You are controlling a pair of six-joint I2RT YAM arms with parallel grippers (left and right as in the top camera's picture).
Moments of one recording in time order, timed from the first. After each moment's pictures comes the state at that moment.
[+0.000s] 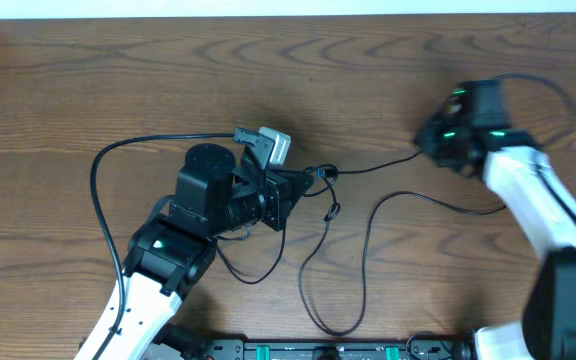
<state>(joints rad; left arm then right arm) -0.45 1.02 0.86 -0.38 0.51 -0.34 0.03 1.62 1.08 -0.48 -0.23 0.69</state>
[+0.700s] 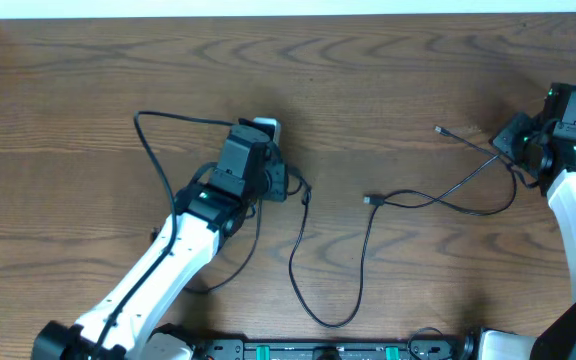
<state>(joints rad) -0.45 1.36 0.86 -0.33 0.04 -0.33 -0.21 1.47 1.08 -0.53 -0.04 0.52</state>
